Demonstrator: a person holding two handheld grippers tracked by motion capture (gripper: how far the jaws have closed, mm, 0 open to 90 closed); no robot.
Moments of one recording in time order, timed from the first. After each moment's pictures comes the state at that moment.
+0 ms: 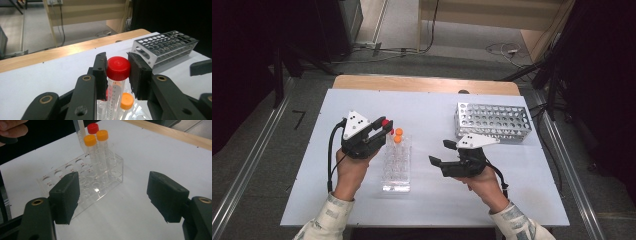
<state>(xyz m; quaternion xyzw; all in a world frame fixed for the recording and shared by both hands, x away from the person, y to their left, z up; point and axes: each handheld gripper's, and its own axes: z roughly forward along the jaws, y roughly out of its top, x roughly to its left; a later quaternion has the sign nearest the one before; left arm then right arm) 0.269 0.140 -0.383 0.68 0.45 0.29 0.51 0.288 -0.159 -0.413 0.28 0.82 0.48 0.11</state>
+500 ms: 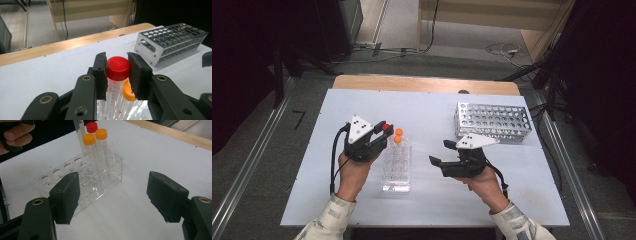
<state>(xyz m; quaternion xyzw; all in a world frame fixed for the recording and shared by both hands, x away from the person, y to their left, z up) 0.270 0.137 -0.401 0.69 0.45 0.29 0.49 0.287 -0.158 -0.413 0.28 0.83 0.47 0.12</state>
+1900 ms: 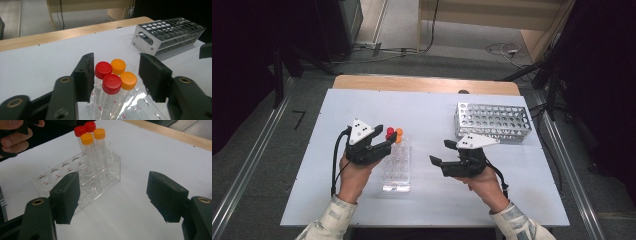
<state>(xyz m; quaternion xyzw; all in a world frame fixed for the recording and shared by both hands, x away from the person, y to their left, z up) 0.267 0.137 -0.406 0.69 0.47 0.26 0.49 0.288 -0.160 -0.414 0.29 0.83 0.47 0.12</state>
